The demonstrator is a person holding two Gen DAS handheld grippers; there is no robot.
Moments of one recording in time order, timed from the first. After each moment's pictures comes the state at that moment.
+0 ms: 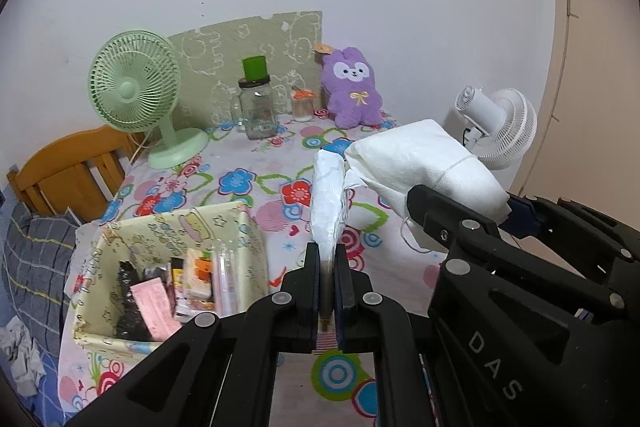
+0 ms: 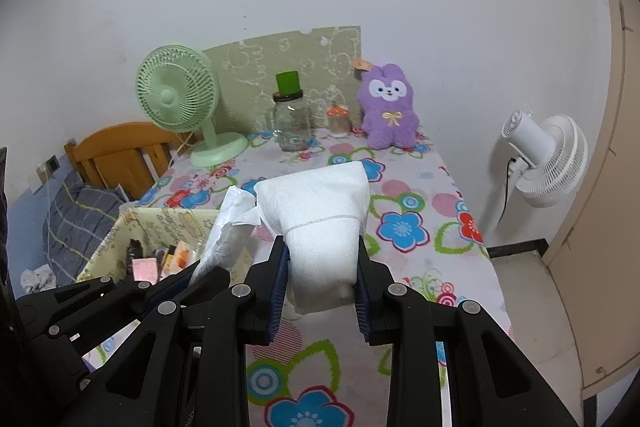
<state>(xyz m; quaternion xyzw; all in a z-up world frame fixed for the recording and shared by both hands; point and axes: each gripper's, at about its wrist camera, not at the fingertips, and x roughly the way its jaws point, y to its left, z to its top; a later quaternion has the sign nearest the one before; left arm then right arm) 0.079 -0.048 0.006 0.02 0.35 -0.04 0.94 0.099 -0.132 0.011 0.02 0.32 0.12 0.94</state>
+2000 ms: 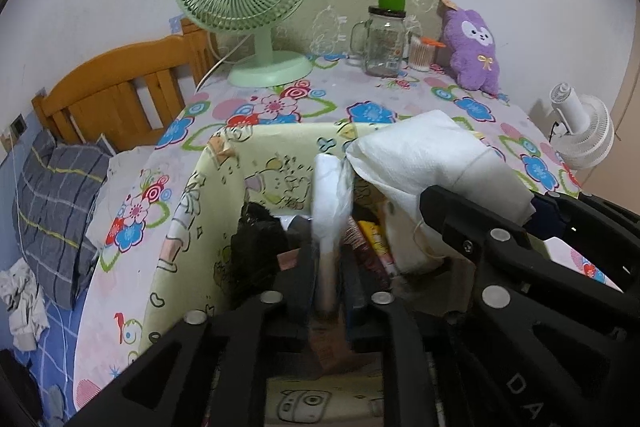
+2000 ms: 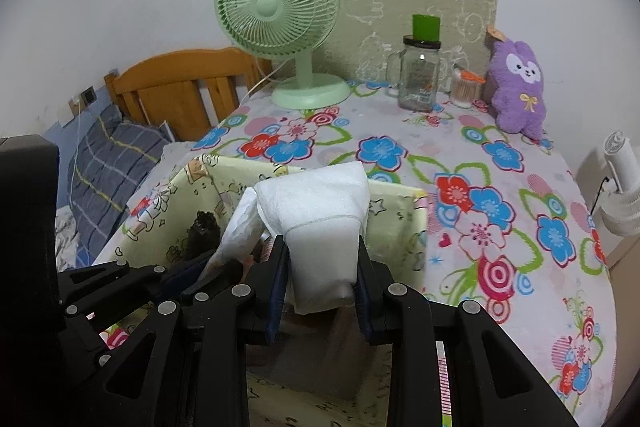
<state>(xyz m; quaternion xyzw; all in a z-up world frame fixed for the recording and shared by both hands) 0.113 0.118 -0.072 -0.04 0.42 0.05 0.91 0.148 0.050 -0.053 -0.05 0.38 0.22 0.89</state>
